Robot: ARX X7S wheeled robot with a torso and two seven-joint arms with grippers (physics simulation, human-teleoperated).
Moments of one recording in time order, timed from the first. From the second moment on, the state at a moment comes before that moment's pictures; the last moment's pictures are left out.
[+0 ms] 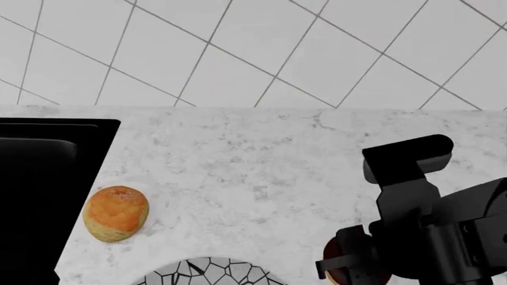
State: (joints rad) left arm -0.72 -0.96 0.61 1.04 -1.37 -0.48 -1.38; right arm 1.28 0.74 -0.95 0.24 1.76 1.27 0.70
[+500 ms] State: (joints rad) left arm -0.78 -0.99 0.71 1.04 -1.36 -0.42 -1.39; right arm 1.51 0.75 -0.97 0.17 2.13 1.34 0.94
